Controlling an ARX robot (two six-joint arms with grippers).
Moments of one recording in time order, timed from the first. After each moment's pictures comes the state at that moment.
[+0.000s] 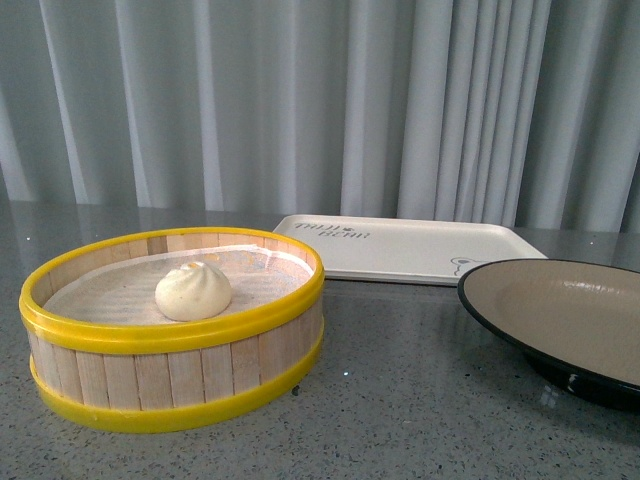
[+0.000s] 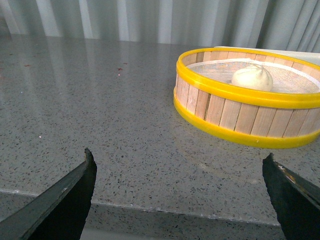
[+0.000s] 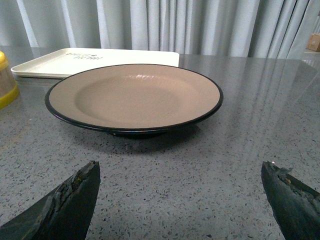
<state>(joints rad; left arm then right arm) 0.00 0.00 0.03 0.00 0.00 0.00 0.00 0.00 0.01 0.00 0.00 -0.01</state>
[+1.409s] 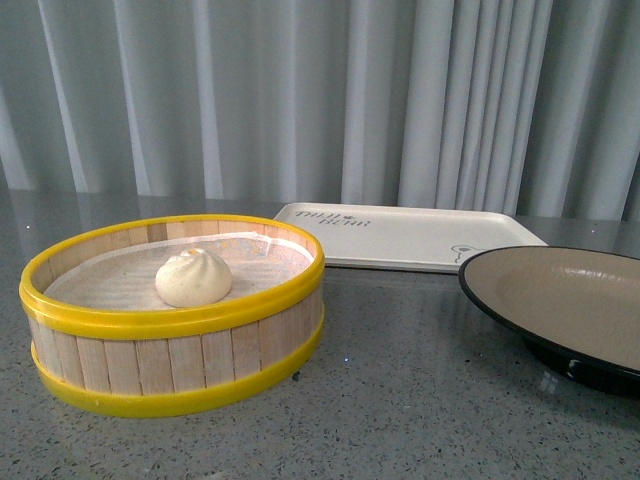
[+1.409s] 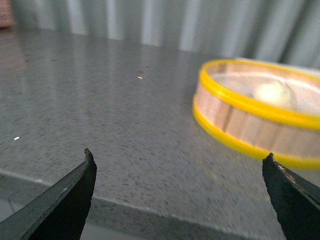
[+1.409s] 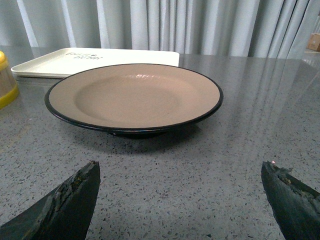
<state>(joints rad) -0.04 0.04 0.03 0.05 -0.16 -0.10 0.00 0.00 0.01 0.00 0.00 -0.01</state>
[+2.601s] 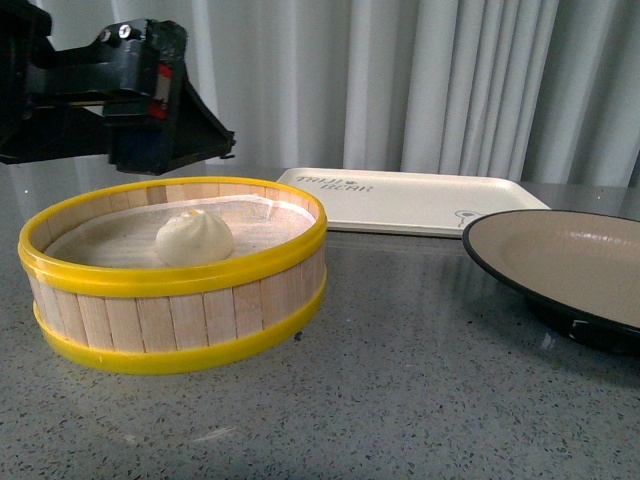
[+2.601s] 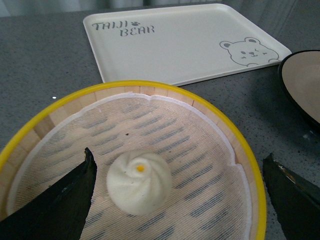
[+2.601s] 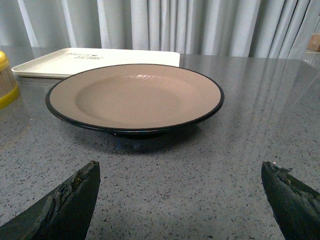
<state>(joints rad) -0.22 1.38 0.97 0.10 0.28 0.08 0.00 0.00 0.01 0.00 0.00 -0.01</state>
